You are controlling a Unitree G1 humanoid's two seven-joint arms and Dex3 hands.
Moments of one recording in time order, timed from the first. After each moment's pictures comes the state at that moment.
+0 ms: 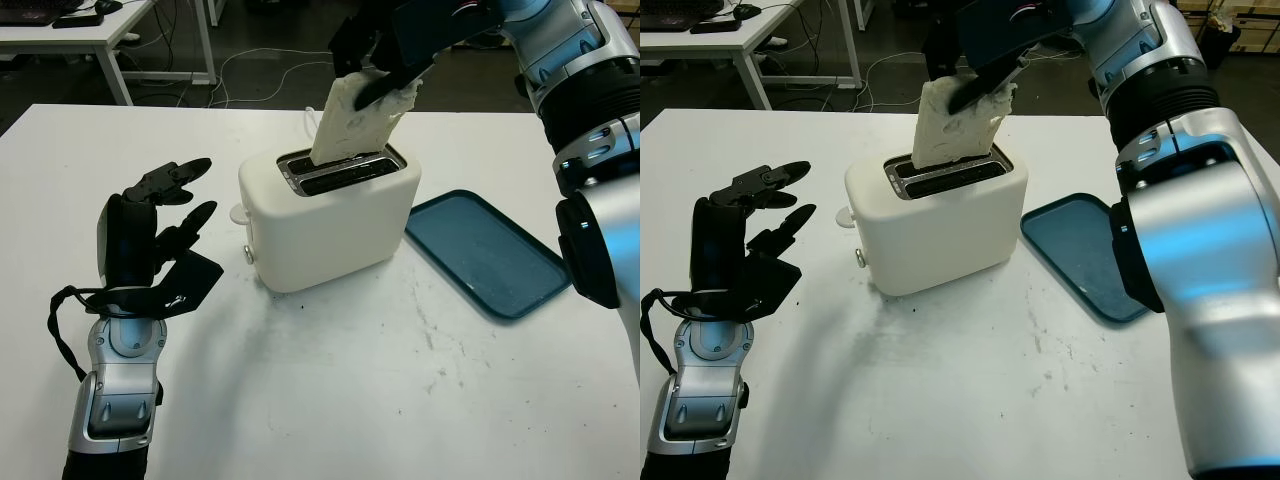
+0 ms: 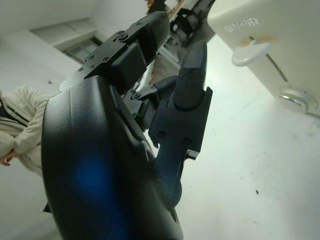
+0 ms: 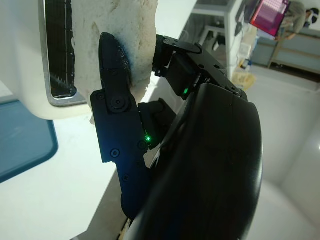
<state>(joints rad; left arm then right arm) -0.08 0.18 0.06 -0.32 0.43 0.08 0.15 -1.54 -0.42 0.32 1.15 -0.40 -0.36 0.94</state>
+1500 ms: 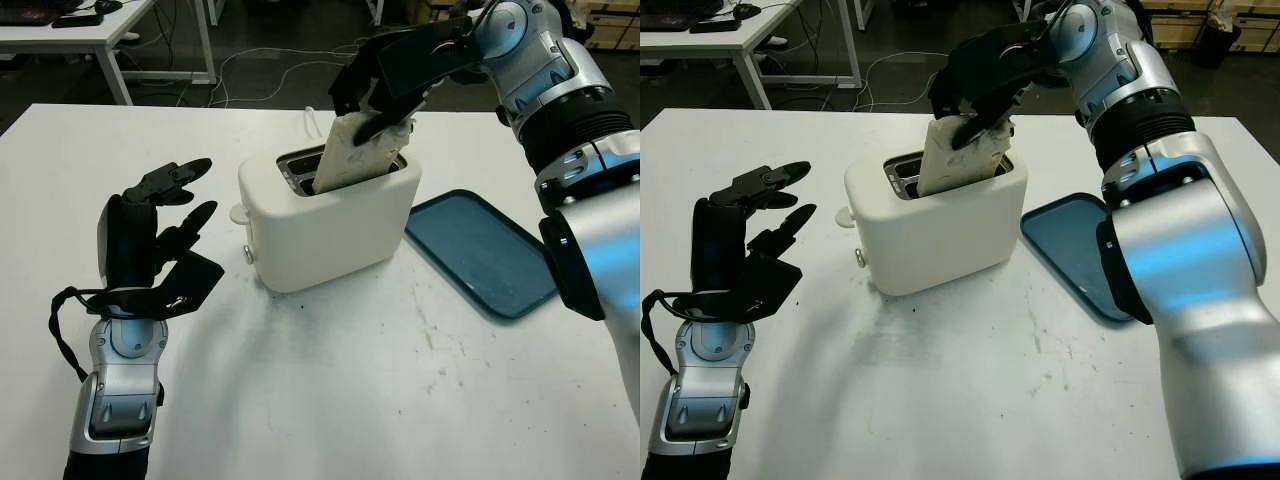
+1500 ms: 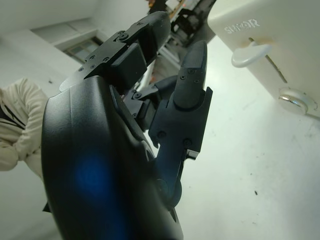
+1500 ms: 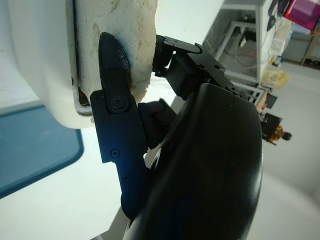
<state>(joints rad) -0.08 0.18 0.05 -0.32 0.43 0.07 0.16 -1.48 -0.40 0.36 1.18 -0.41 -0.31 0.93</state>
